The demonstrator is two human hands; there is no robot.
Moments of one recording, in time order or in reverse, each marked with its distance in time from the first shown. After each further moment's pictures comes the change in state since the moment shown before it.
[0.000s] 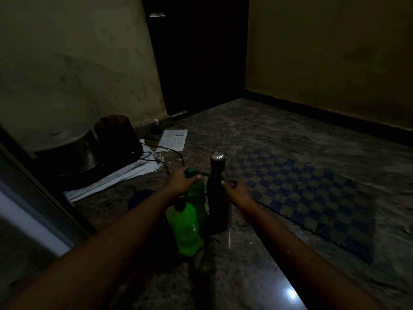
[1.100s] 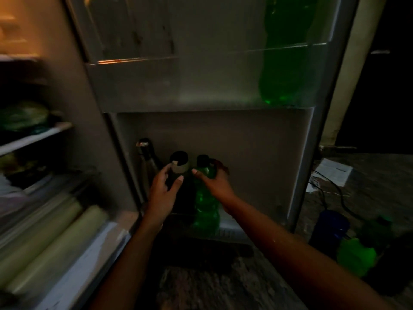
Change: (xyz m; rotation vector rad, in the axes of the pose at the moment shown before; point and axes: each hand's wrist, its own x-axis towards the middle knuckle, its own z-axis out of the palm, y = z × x) left_hand -0.411 -0.115 -0.342 -0.254 1.057 -0.154; right_hand -0.338 -0.248 0.329 0.085 -0.726 -0.530
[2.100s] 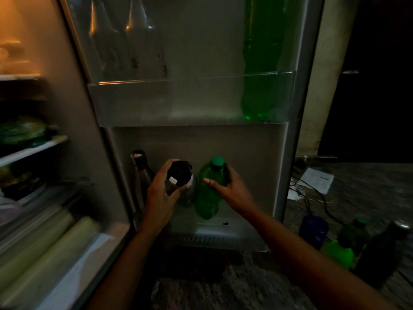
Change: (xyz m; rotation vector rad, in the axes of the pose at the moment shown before) left_hand -0.027 0.049 0.001 0.096 -0.036 0.444; right_hand -0.031 -0.011 -0.069 -0.121 -0.089 -0.122
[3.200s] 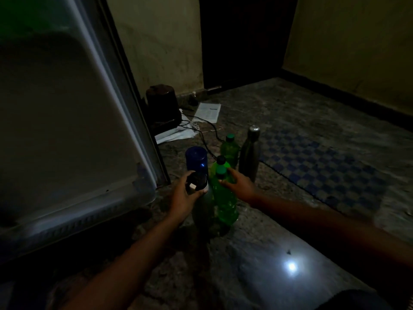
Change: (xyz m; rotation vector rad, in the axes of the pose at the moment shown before) left_hand -0.150 0.026 0.315 -0.371 -0.717 -0.389; right_hand -0.177 0.214 -0.205 -0.224 0.289 0.623
